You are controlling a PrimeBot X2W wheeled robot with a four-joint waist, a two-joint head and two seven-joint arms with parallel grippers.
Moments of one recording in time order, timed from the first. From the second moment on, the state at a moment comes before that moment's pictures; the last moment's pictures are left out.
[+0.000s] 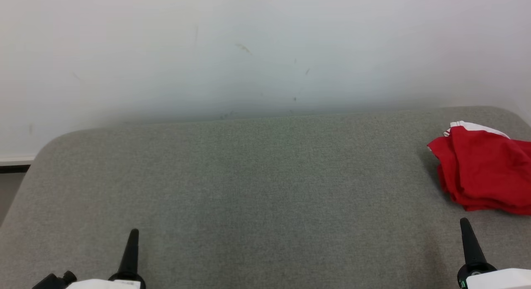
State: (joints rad) left arm -0.05 0.04 0.08 0.25 -1.12 -0.13 -0.01; right arm -0.08 -0.09 0.00 0.26 1.19 0.13 -0.02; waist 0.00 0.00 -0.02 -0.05
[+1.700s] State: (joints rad) left arm -0.10 0.05 0.11 0.25 -1.55 -0.13 0.10; right arm -0.10 -0.06 -0.10 0.25 1.56 0.13 0.10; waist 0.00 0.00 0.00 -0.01
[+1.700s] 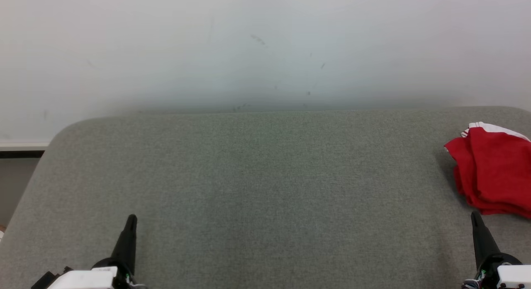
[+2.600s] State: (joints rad) left arm -0.11 0.05 0.11 0.25 -1.61 -0.13 0.11; right arm -0.10 -0.05 -0.11 0.25 1.61 0.13 0.11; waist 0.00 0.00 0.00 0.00
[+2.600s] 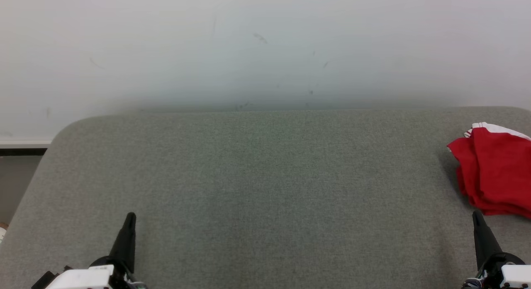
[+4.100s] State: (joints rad) left arm -0.11 0.05 0.11 0.25 -1.61 -0.13 0.11; right arm -0.10 -0.05 -0.11 0.25 1.61 0.13 0.11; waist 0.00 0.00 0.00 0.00
